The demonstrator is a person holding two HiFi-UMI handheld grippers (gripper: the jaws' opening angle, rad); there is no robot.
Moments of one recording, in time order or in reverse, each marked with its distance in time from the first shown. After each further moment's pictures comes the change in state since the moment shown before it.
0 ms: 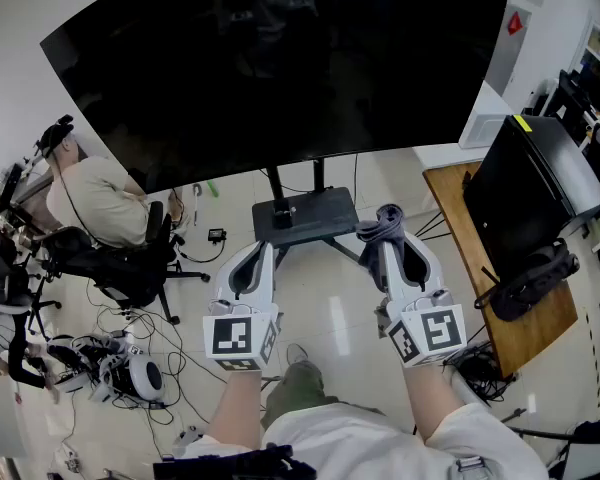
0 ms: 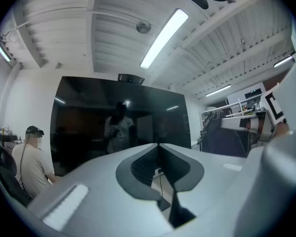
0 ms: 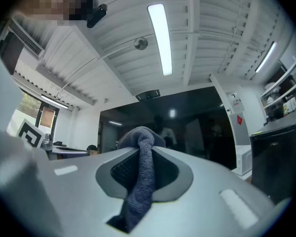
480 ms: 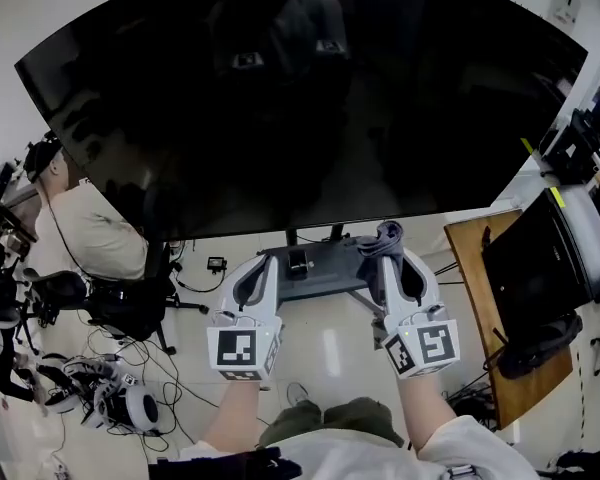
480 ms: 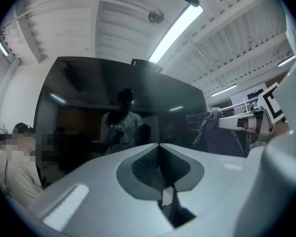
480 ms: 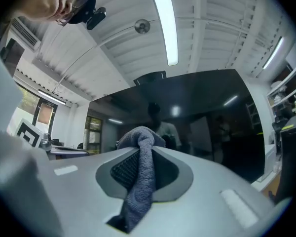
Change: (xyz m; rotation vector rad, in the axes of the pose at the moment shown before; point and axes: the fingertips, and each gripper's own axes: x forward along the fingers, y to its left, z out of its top) left arm 0.120 0.159 -0.034 -0.003 -0.018 -0.005; right arm 0.199 0.019 -0.066 -0.021 0.015 0.006
